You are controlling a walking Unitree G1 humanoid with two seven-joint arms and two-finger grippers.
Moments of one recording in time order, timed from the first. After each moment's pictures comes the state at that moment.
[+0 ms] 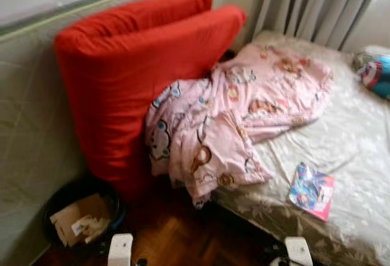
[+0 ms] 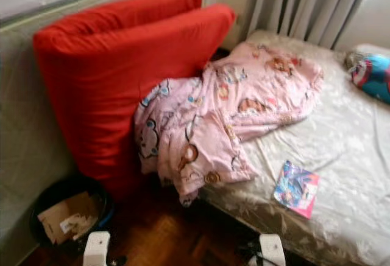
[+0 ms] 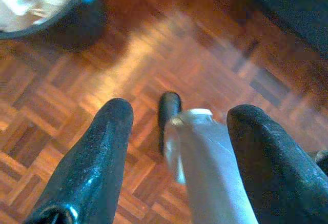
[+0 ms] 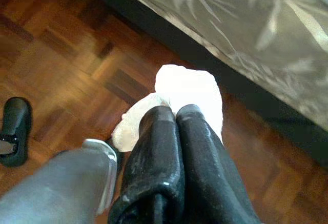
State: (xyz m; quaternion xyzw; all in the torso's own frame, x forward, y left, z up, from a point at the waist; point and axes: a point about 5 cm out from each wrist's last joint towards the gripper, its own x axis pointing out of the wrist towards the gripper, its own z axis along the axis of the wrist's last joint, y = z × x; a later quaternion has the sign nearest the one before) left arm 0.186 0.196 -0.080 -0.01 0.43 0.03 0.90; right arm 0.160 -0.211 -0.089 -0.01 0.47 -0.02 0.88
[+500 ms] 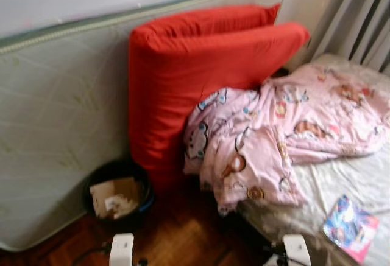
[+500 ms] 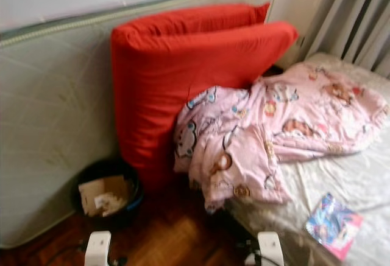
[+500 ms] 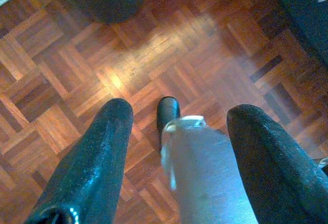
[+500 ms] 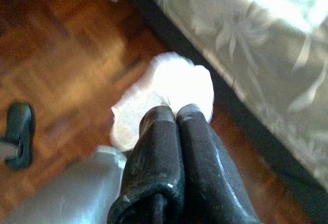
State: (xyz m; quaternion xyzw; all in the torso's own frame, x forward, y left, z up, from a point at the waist) left arm 0.189 0.184 -0.081 -0.02 0.43 0.03 0.90; right arm 0.152 -0.212 -0.092 -0.01 0.48 -0.02 0.88
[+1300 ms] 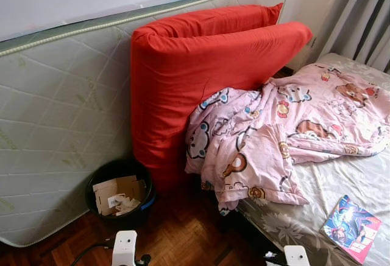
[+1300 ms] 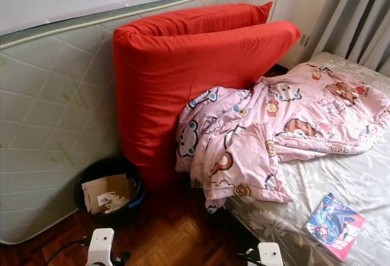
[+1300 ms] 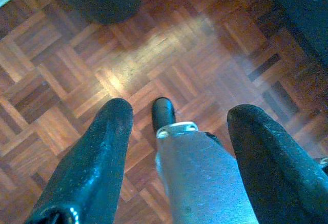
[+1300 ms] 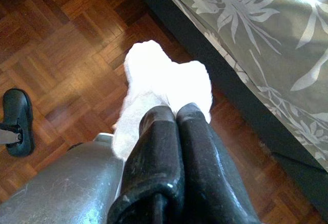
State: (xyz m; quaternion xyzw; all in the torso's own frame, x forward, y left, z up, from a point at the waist) left arm 0.190 0.195 -0.079 0.00 0.43 0.03 0.90; right arm 0.150 -0.206 -0.095 -0.01 0.48 -0.02 0.87
